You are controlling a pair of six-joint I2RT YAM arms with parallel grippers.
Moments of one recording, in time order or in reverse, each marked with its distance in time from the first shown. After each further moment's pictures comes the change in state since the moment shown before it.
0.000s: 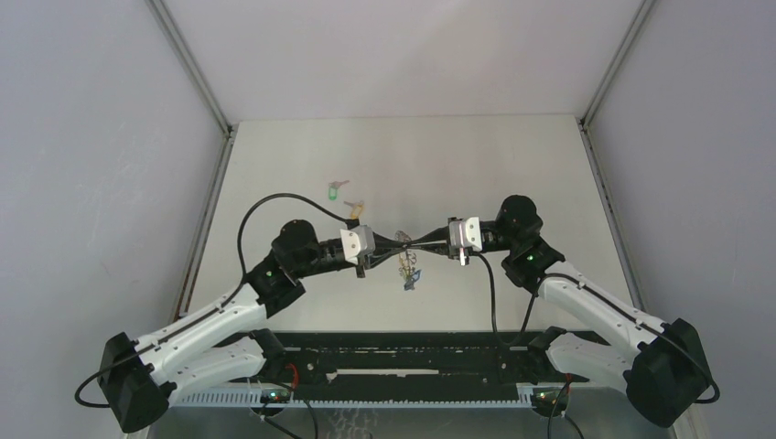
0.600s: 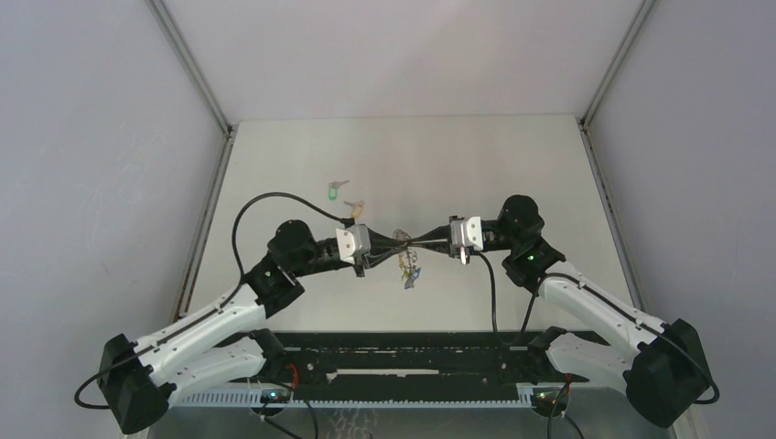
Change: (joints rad) left arm 0.005 -0.009 -0.002 0.060 0.037 -0.033; right arm -0.006 -0.003 -0.002 0.024 0.003 0.000
